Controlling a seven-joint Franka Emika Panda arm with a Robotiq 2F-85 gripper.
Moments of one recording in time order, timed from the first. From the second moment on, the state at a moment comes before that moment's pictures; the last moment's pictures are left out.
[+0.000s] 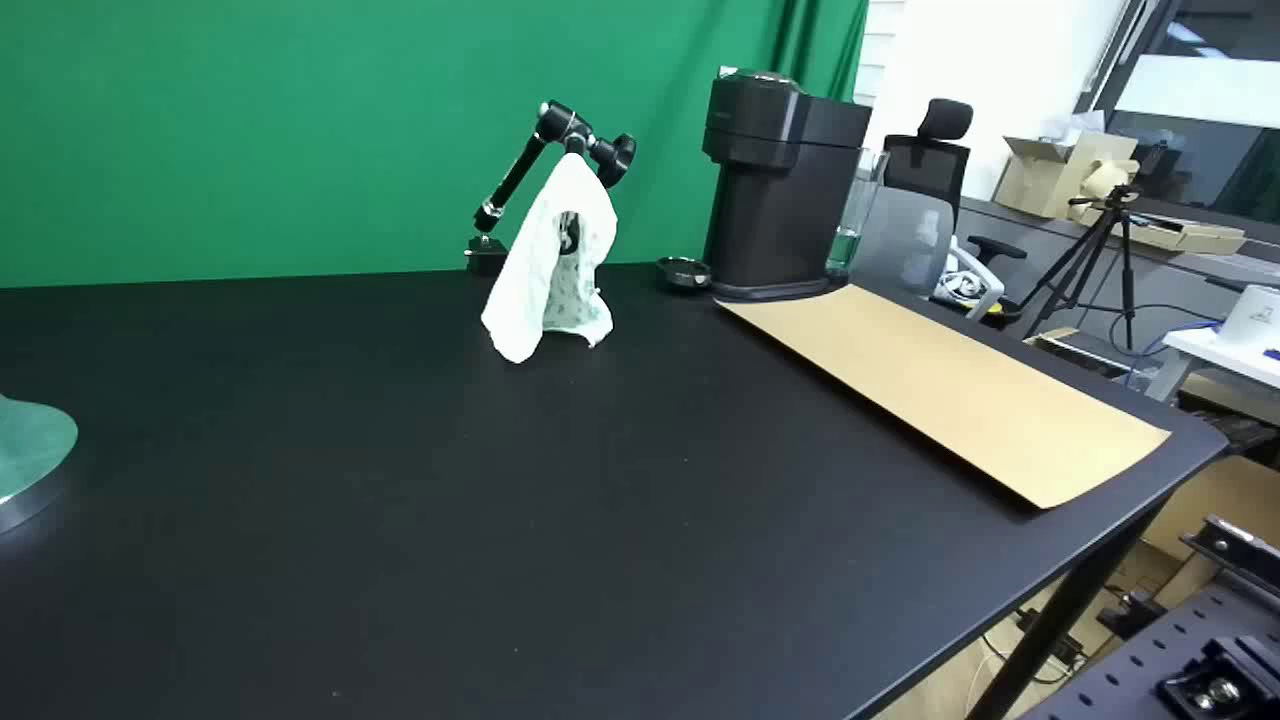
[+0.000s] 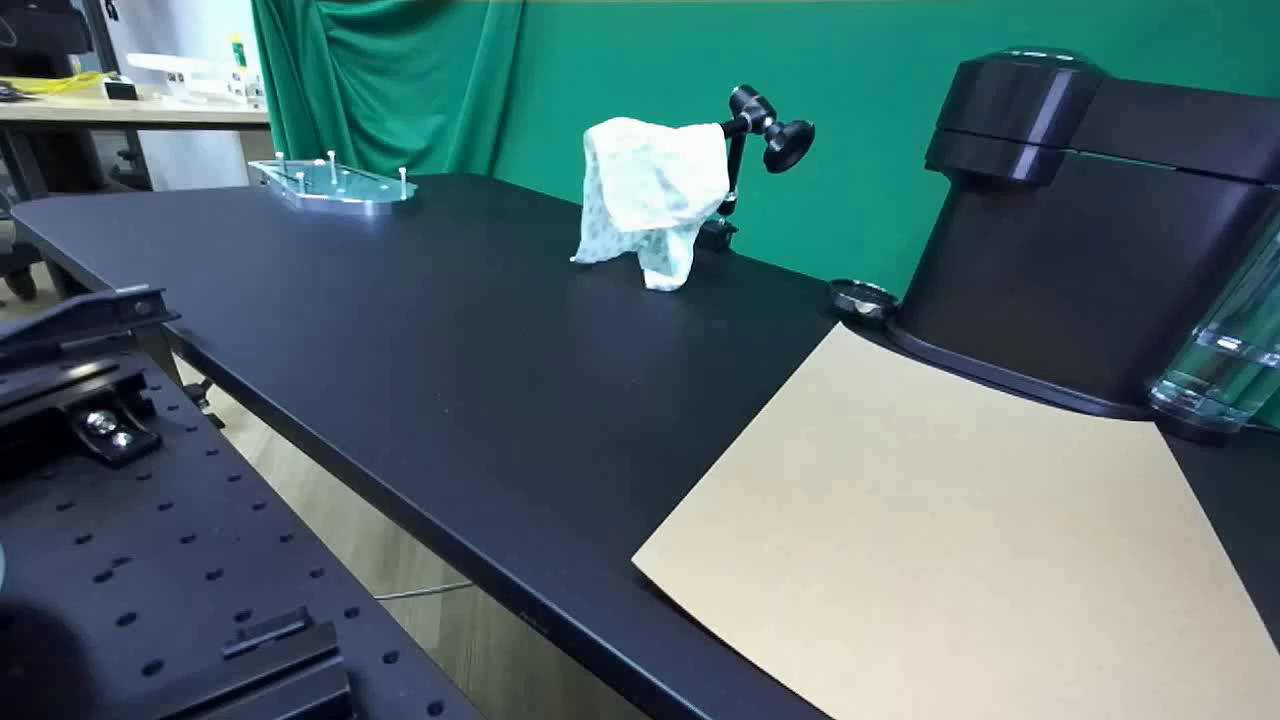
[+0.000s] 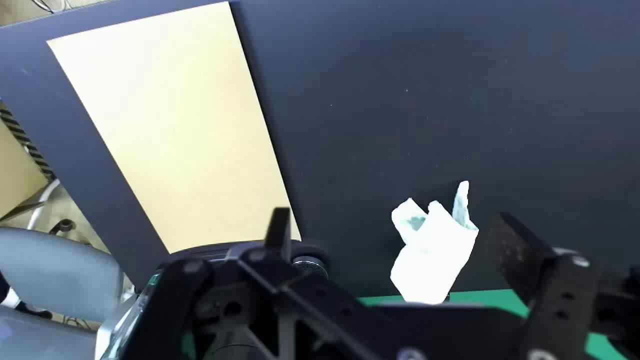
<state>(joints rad) -0.02 -1.02 0.14 -2.61 -0.02 1.85 0.18</state>
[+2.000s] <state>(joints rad) -0.01 -0.44 -0.04 -2.51 0.08 2.30 -0.05</state>
